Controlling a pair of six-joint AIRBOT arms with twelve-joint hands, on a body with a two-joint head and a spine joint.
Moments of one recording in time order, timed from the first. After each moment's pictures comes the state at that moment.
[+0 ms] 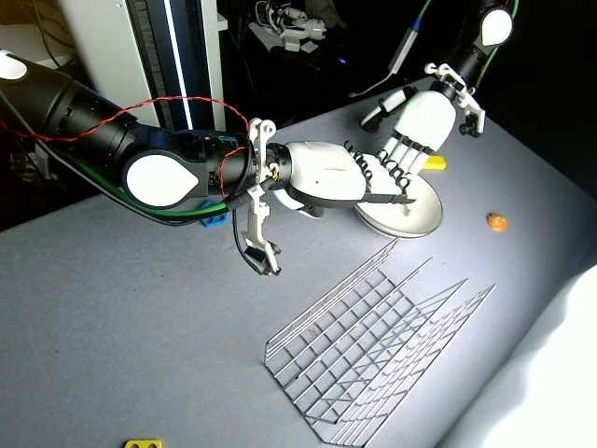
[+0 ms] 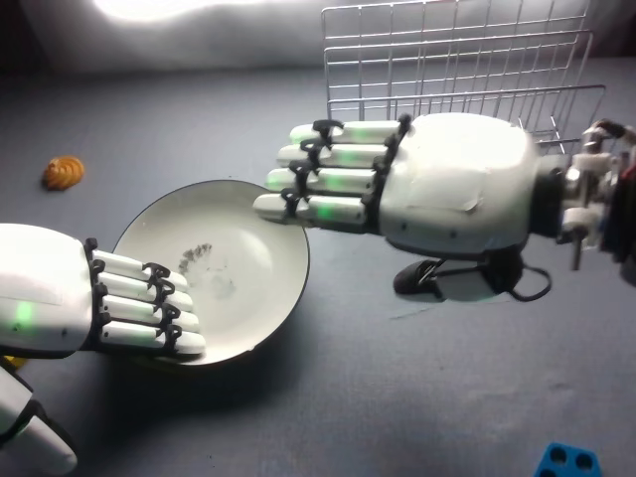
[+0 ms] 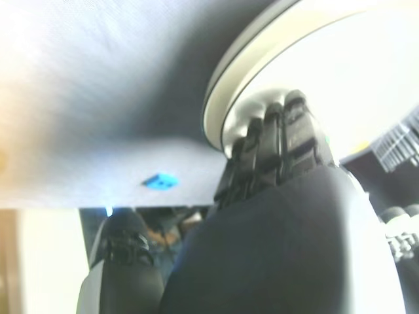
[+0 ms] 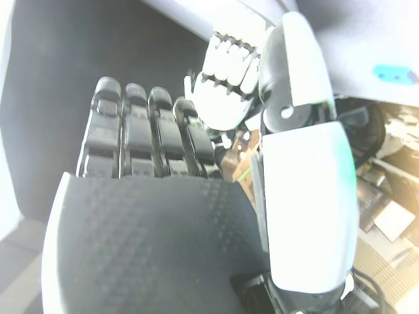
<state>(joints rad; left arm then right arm) 0.66 -0.89 1.34 1.61 -0.87 -0.13 -0.46 -1.17 1.08 -0.51 0.55 -0.84</state>
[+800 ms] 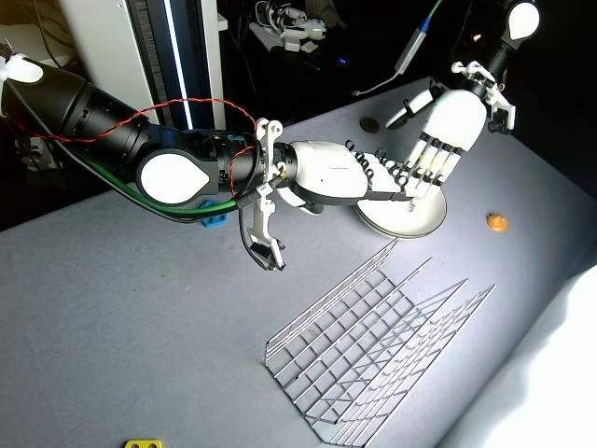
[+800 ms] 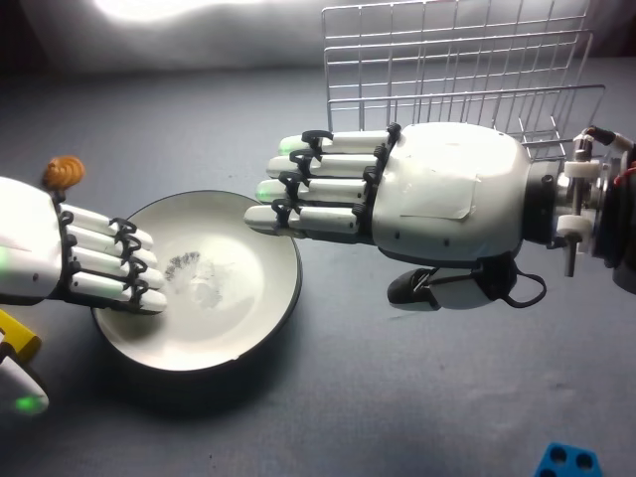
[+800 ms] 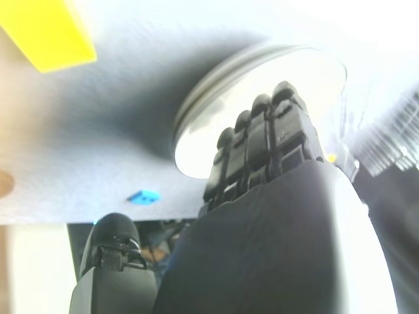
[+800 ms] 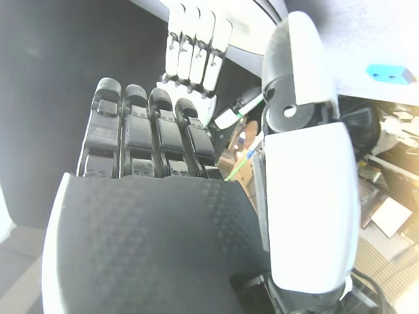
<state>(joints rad) 0.58 -0.93 1.50 1.67 -0.91 -0.18 -0.46 -1.17 1.08 -0.52 0.56 -0.84</state>
